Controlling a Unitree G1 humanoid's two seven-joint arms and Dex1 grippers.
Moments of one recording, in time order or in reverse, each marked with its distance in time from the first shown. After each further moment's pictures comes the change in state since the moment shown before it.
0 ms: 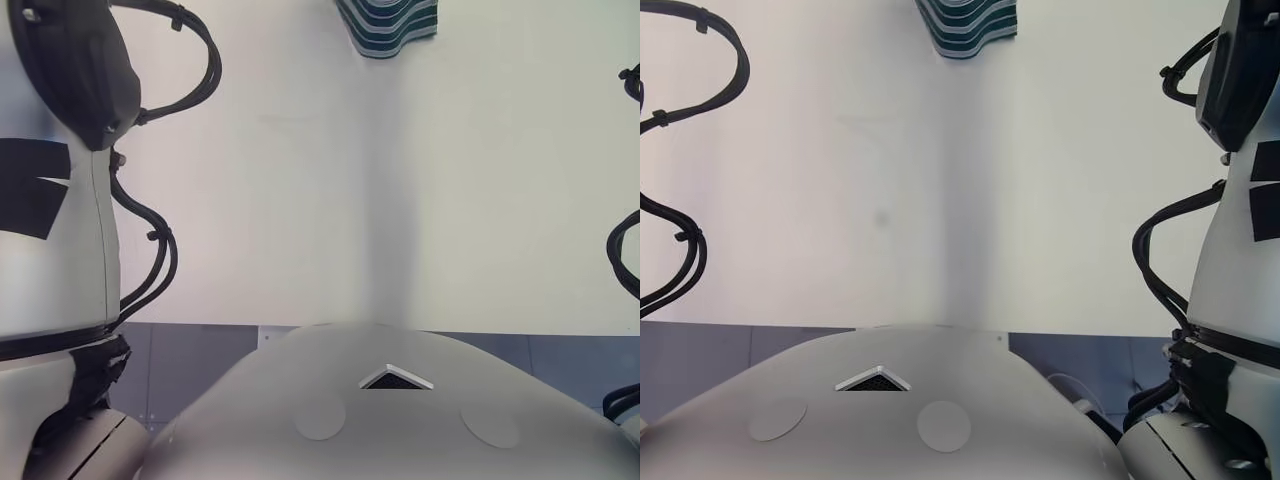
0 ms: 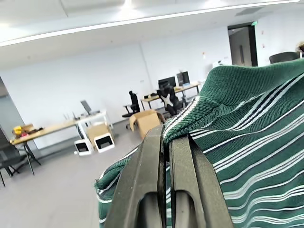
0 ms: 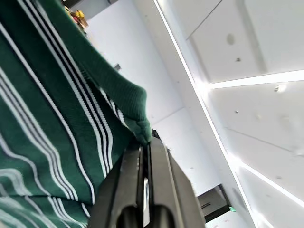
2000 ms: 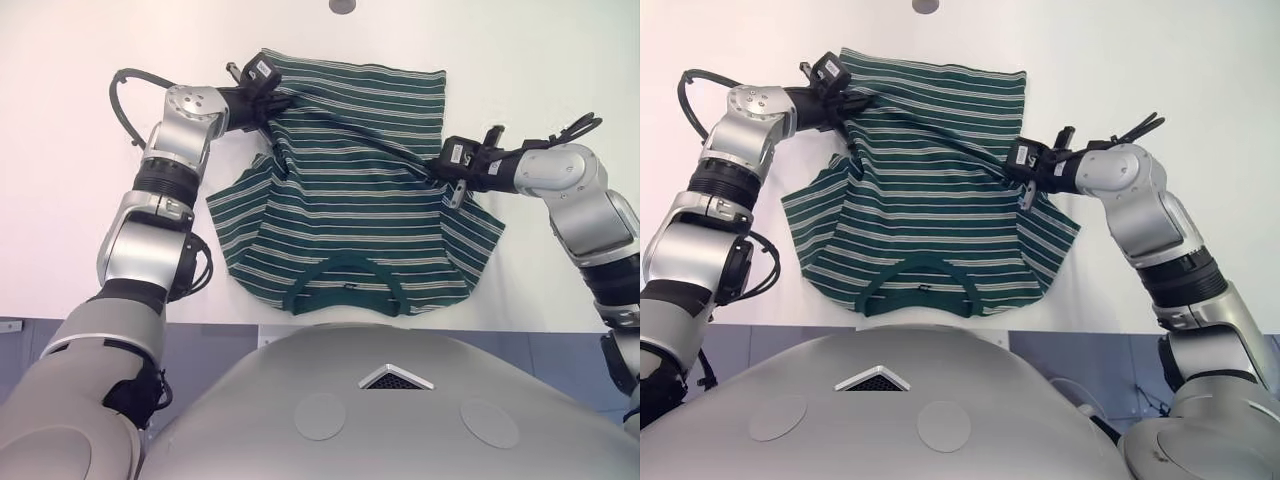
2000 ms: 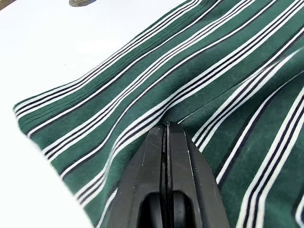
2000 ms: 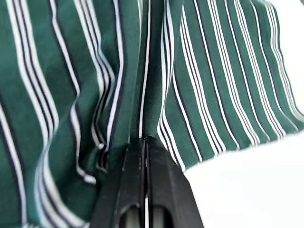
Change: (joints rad) left arm 0.961 -0.039 -0.389 -0.560 0.017 0.219 -0.321; right arm 1.449 -0.243 0.118 -1.470 0.371 0.661 0.584
